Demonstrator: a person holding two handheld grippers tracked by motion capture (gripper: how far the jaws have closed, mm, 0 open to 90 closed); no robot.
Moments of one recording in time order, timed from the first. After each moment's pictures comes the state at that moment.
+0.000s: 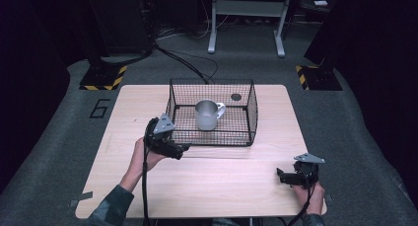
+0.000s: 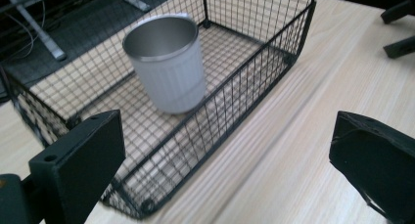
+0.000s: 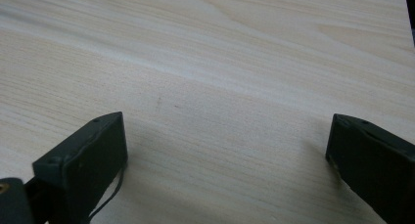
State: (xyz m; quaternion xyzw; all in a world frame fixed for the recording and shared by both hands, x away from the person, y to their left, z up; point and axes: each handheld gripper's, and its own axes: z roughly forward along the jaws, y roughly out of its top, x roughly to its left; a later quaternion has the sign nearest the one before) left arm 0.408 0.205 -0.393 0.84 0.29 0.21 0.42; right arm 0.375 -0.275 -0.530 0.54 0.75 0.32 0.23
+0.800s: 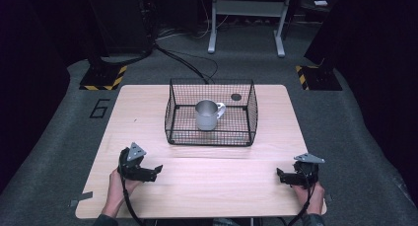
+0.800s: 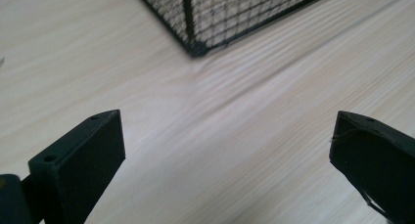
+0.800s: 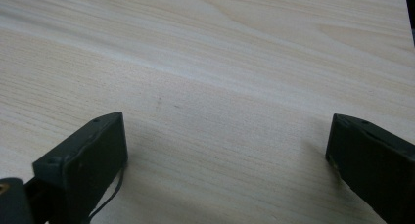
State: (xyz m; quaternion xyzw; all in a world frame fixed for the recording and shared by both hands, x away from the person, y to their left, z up) left arm 0.370 0.292 -0.491 0.81 0.42 0.22 0.35; right arm 0.375 -0.275 -0.530 0.54 0.75 0.32 0.23
